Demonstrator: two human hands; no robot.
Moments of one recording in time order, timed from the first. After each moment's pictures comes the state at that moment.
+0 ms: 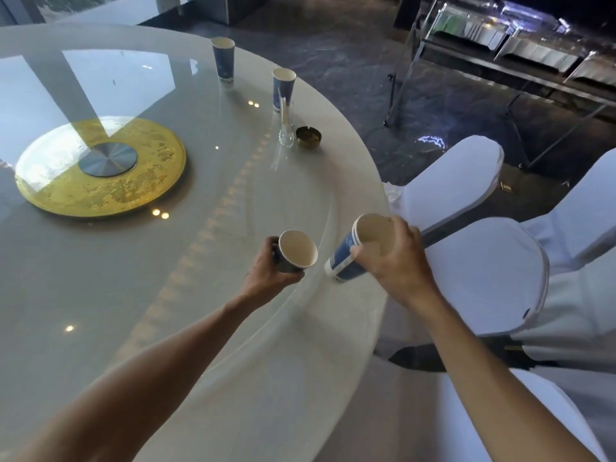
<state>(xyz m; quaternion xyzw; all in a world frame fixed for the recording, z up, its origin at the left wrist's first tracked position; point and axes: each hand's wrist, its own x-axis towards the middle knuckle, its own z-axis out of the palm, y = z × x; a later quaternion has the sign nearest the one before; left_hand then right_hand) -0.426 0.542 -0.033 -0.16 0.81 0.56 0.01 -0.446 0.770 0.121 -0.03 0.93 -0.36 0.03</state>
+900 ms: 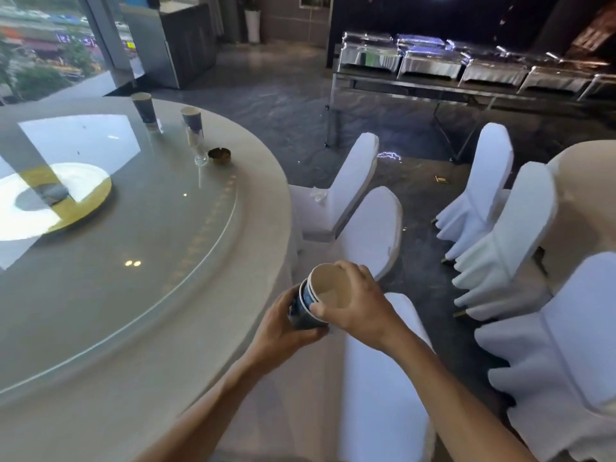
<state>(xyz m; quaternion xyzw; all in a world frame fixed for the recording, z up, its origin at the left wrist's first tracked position) -0.226 0.884 0.036 0.04 0.80 0.59 0.00 -0.247 1.066 0.128 -0.09 0.91 -0.40 0.09</state>
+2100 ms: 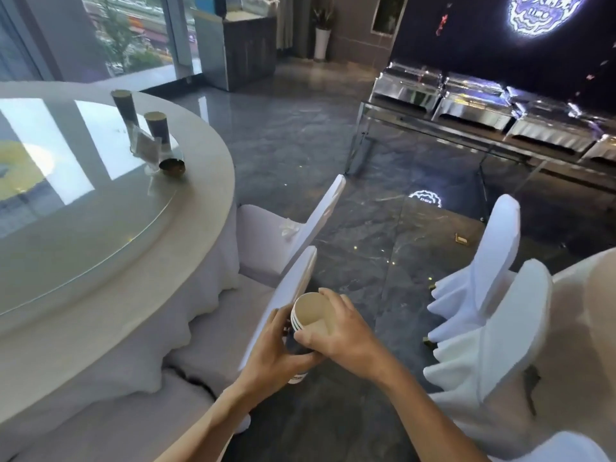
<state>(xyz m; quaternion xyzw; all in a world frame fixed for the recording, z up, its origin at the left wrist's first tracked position) -0.482 1.247 0.050 -0.06 0.78 0.61 -0.12 -0.554 1.394 0.135 -0.20 0.88 -0.38 0.22</state>
